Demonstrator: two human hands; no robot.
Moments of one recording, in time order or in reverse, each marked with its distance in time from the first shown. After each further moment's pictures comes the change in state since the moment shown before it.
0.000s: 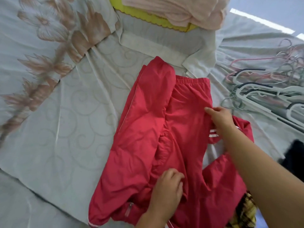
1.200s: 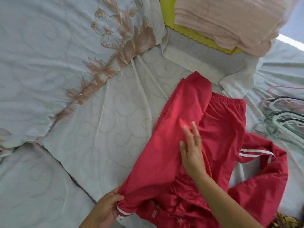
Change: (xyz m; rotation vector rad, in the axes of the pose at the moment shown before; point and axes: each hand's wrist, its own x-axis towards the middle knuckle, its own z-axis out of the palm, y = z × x) left_hand -0.115 -0.120 -0.139 -1.530 0.163 -1.079; right_hand -0.132 0.031 0.130 -0.337 -0.189 -0.845
